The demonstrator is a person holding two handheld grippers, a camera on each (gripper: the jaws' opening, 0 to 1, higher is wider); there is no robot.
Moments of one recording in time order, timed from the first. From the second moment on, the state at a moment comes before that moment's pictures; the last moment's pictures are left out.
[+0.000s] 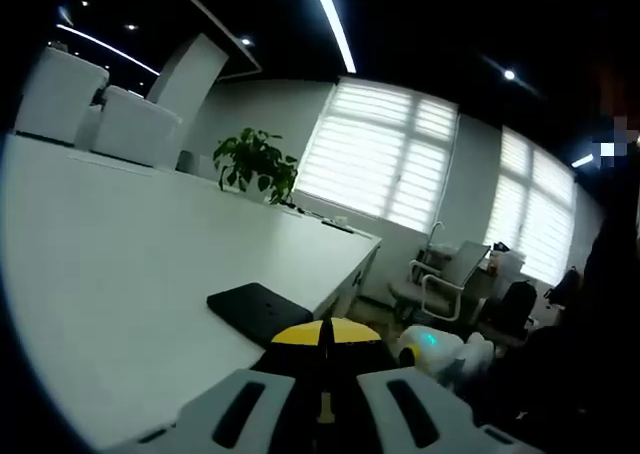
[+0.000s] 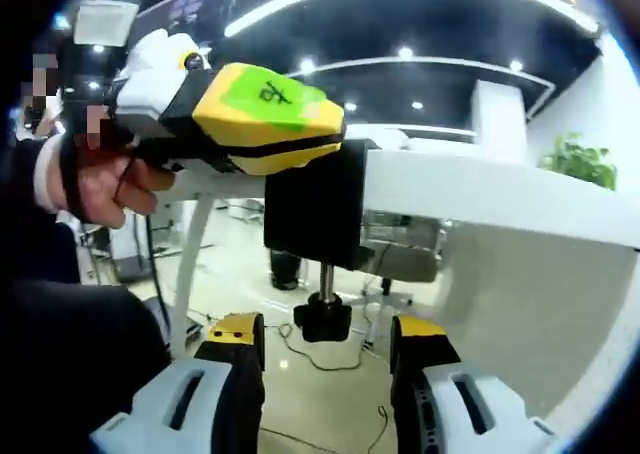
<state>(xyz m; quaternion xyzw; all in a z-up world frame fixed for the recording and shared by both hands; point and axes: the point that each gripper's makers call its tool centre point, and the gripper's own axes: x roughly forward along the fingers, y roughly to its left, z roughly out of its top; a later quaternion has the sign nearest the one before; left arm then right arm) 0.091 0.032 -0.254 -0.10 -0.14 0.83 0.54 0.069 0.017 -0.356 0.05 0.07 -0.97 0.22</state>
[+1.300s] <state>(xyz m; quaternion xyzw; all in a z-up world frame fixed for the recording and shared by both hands) 0.090 0.031 -0.253 -0.09 -0.14 0.83 0.54 0.040 0.002 -0.365 0.08 0.07 -0.94 0.32</state>
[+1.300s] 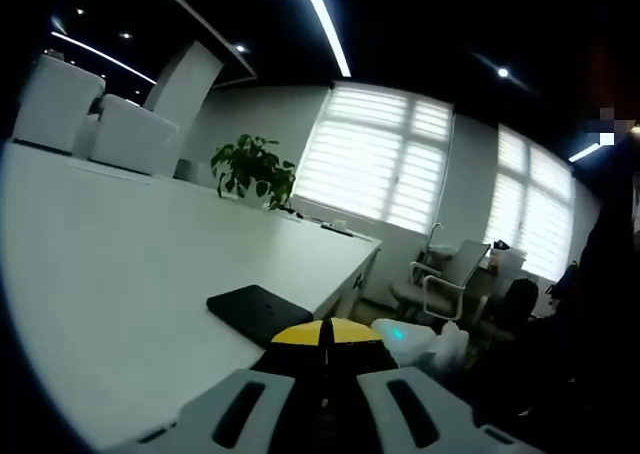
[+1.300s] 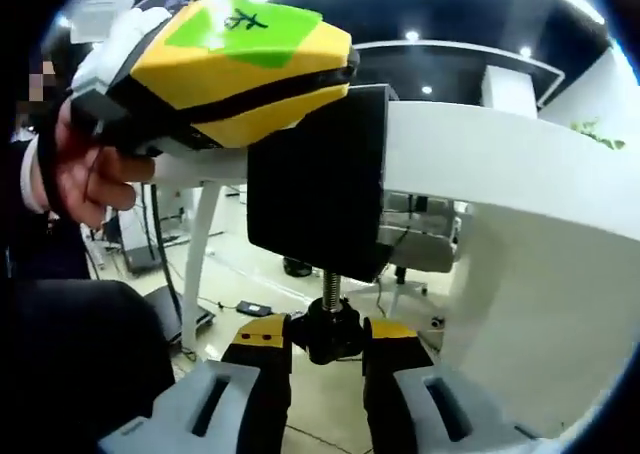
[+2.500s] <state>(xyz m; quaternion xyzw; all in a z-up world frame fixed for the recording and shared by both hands) 0.091 0.032 -0.256 -0.09 -0.12 0.83 0.54 0.057 0.023 -0.358 0.06 0.03 -0.93 0.37</state>
